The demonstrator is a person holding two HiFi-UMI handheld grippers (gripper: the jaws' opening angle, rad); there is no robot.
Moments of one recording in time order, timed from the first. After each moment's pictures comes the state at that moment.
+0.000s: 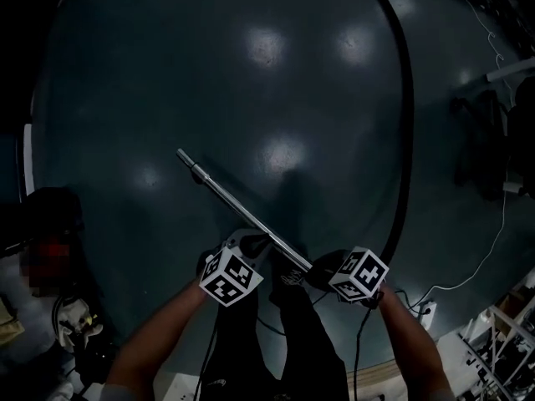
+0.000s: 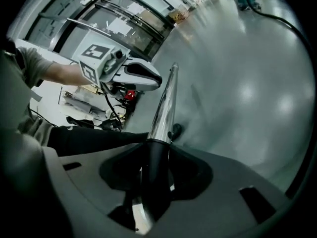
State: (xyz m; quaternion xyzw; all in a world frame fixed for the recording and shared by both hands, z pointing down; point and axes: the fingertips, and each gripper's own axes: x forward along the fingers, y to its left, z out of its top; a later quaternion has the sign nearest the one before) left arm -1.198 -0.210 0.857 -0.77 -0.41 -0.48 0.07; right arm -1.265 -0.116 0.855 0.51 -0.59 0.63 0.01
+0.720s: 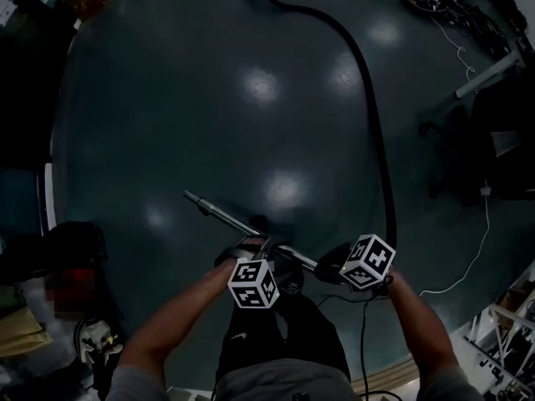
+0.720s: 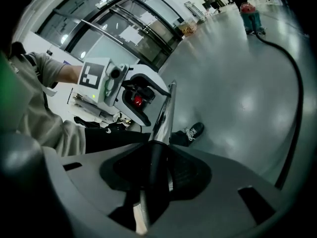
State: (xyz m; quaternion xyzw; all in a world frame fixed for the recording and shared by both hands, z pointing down) left arm -1.165 -0.124 0.679 -0.66 -0.59 -0.37 0.27; right arm -1.180 -0.078 0.663 0.53 -0.61 0.60 0.01
